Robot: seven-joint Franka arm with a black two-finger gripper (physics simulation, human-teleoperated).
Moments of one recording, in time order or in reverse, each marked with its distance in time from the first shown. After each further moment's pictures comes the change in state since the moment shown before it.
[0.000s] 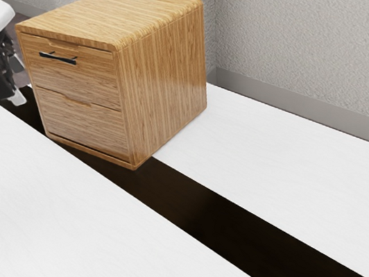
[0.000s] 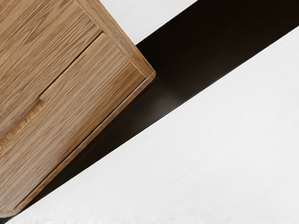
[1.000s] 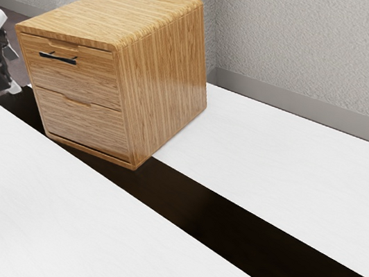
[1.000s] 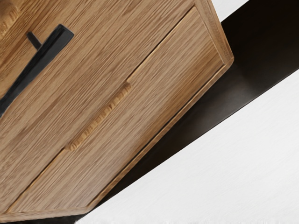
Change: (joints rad) arm 0.076 -0.023 0.088 0.002 0.122 0.154 0.146
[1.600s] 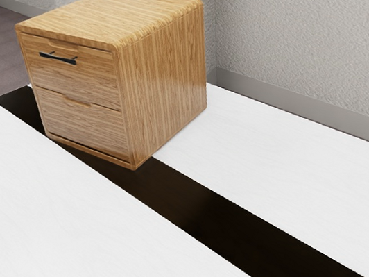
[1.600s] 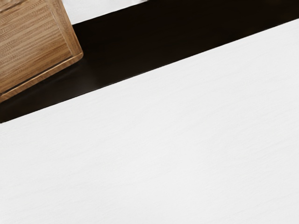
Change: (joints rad) arm 0.414 0.354 -0.080 0.040 -0.775 -0.038 -0.216
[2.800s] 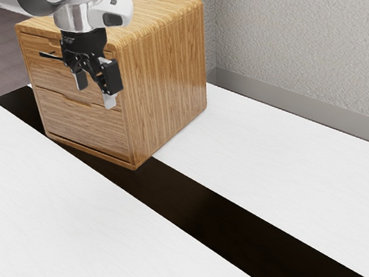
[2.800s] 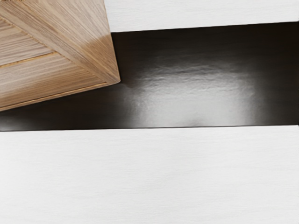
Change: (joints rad) arm 0.657 0.947 -0.239 0.357 -0.481 0.155 0.036
